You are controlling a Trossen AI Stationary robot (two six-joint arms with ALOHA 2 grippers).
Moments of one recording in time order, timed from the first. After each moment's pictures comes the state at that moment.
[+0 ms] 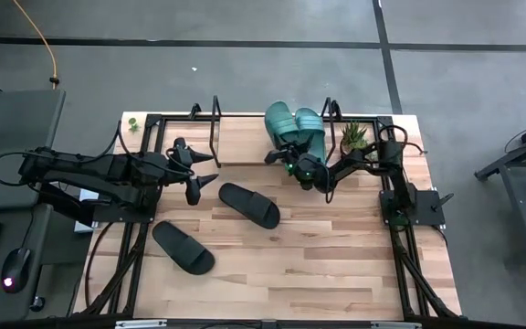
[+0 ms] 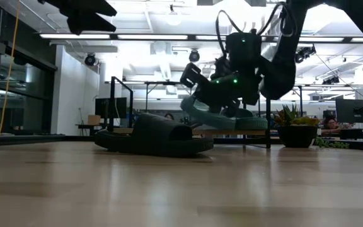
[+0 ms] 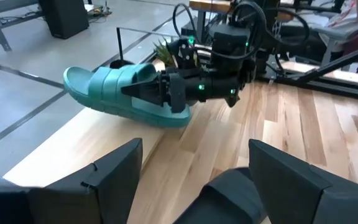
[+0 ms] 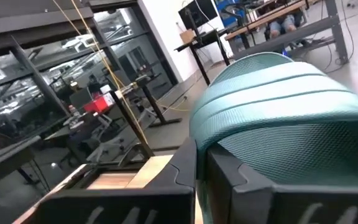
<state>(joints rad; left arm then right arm) 0.01 0.77 0.70 -0.29 -0.44 -0.19 -0.18 2.08 0.83 1.34 0.83 0.42</state>
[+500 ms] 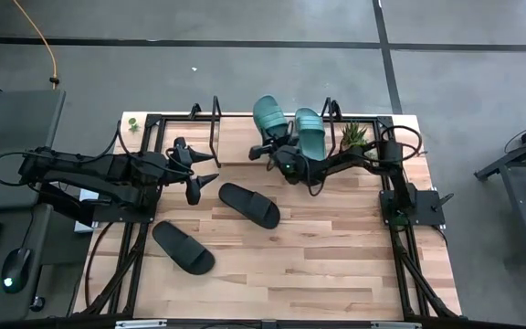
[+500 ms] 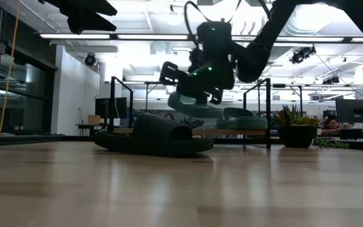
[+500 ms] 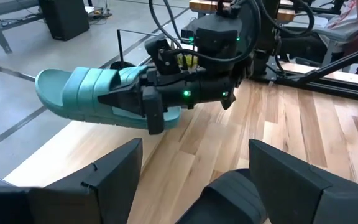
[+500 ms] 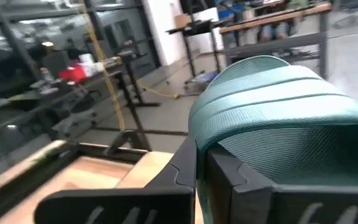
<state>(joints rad) 0.01 0.77 0.70 -0.29 -0.44 -0.18 -0.19 2.08 1.09 0.94 0.86 0.31</state>
